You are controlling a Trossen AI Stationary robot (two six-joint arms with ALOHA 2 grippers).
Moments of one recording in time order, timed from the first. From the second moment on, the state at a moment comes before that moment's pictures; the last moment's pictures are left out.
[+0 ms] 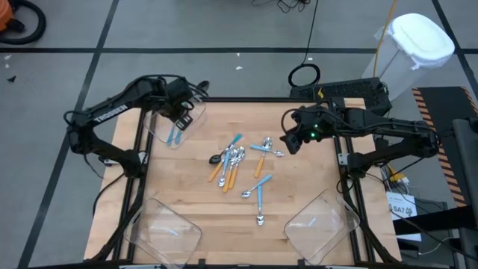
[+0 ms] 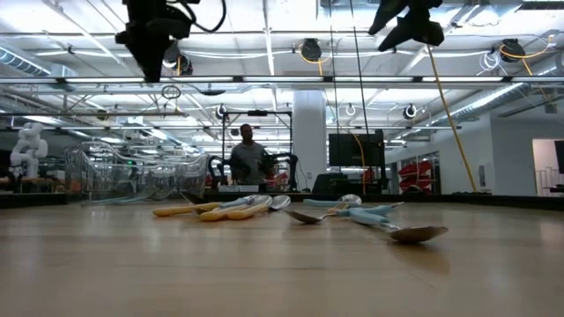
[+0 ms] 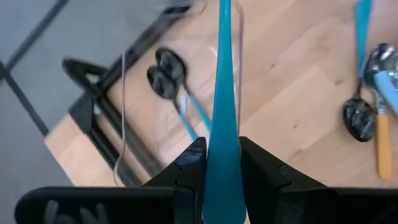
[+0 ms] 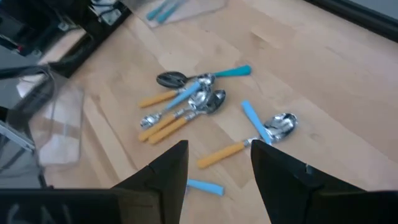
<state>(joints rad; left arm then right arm) 0.48 1.38 1.52 -1.48 -0.28 -0.33 -0.11 1.14 1.22 -0.89 0.11 0.68</state>
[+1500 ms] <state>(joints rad) 0.59 1.29 0.97 -1.28 -0.19 -0.44 -0.10 1.32 1.22 -0.69 0.10 0.67</state>
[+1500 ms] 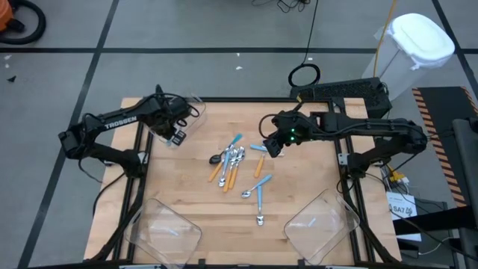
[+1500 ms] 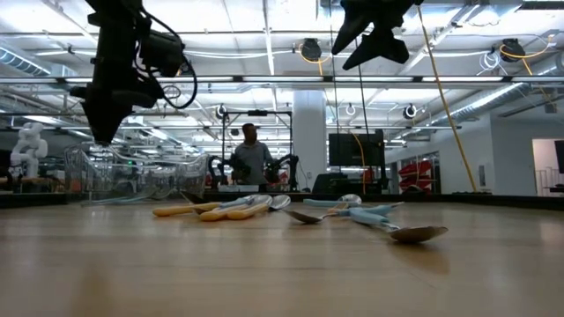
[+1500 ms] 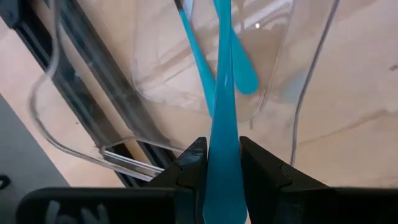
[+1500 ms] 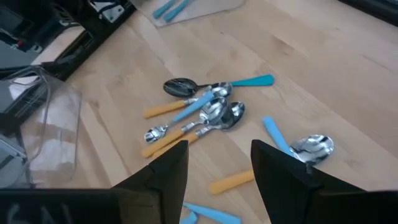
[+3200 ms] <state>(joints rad) 0.71 1.29 0.94 -1.14 -0.20 -0.53 -0.04 1.32 1.22 -0.69 0.10 0.70</state>
